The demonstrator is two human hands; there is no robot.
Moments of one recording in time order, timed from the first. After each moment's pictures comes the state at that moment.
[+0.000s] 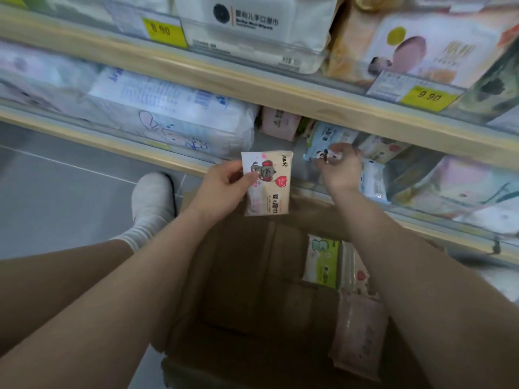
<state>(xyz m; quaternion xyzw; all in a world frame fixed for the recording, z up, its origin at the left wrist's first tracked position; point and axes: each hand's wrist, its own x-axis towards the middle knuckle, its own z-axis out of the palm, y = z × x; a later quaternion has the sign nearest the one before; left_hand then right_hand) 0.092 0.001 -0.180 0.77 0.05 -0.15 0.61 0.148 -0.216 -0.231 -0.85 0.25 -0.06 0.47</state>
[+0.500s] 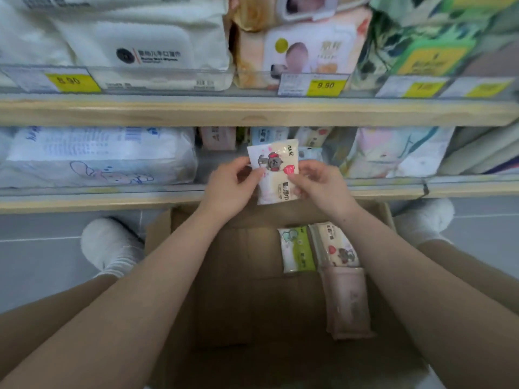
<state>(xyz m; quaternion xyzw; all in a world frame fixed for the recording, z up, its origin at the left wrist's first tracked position) 0.111 -0.065 -0.168 0.86 -0.13 -0.14 0.47 0.053 -0.237 -0.152 -0.77 0.20 0.01 0.61</state>
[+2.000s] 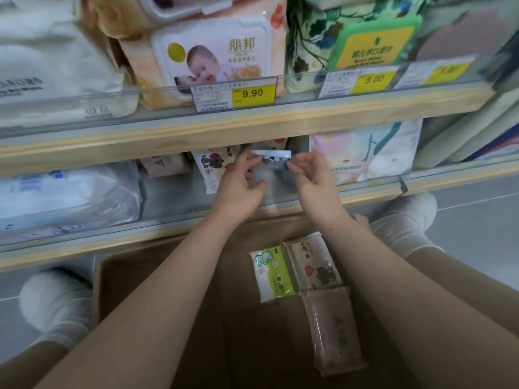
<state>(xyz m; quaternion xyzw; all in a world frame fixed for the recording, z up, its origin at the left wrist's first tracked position) 0.136 -0.185 -0.205 0.82 -0.16 -0.19 0.51 0.069 -0.309 -0.194 -0.74 0.27 -0.12 0.60</state>
